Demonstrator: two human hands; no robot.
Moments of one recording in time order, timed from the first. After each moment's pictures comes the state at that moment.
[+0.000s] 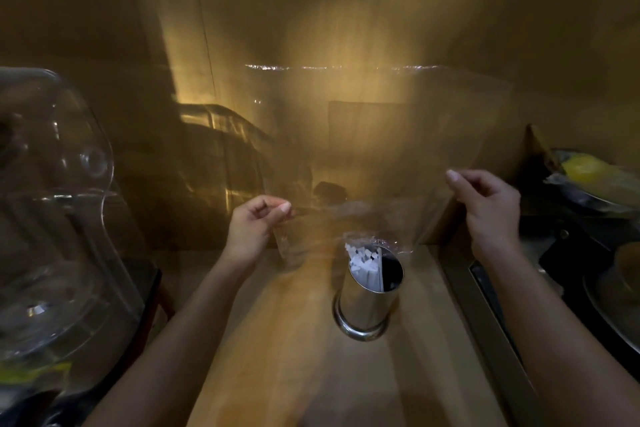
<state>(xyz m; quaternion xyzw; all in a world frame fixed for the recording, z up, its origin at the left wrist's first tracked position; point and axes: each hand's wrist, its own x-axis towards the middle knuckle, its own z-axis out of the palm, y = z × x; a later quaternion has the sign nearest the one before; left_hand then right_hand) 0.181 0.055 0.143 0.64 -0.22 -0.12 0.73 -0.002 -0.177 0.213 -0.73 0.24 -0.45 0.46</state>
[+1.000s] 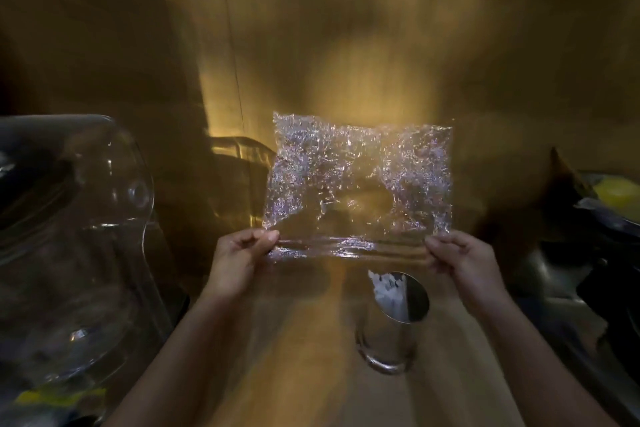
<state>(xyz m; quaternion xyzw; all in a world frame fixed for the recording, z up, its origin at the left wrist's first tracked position) 0.183 0.105 0.163 0.67 -0.19 -0.10 0.71 0.015 -0.154 0.171 -0.66 0.20 -0.29 0.66</state>
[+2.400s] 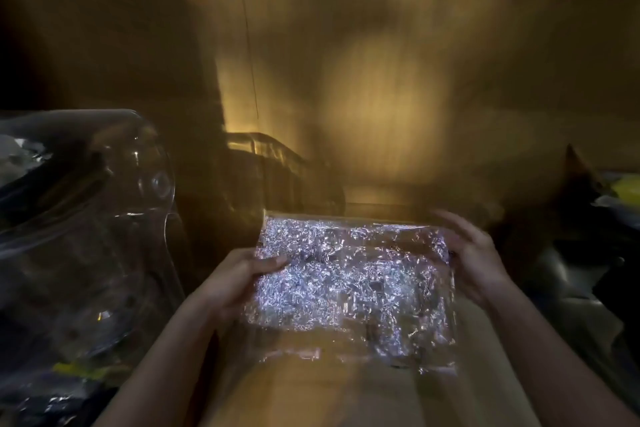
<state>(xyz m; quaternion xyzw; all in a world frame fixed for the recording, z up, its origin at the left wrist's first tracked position) 0.174 0.139 0.160 0.67 -0.16 -0.33 0.65 0.027 -0.161 0.166 -0.59 0.22 -0.24 0.74</state>
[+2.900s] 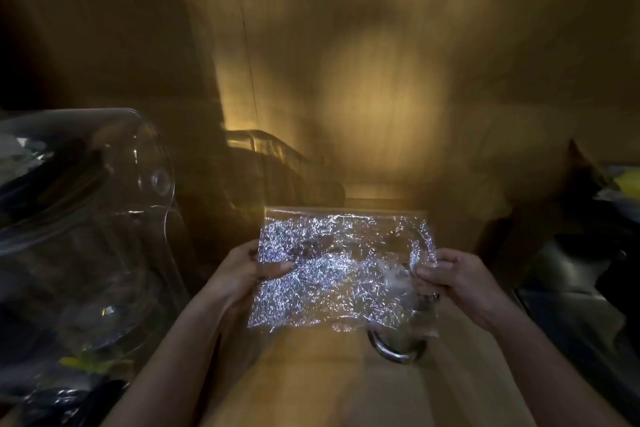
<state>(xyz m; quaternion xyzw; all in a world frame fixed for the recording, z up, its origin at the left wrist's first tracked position) 0.167 0.131 0.156 0.64 -0.12 -0.29 0.70 0.007 -0.156 0.133 -0.65 0.22 -0.13 0.72</state>
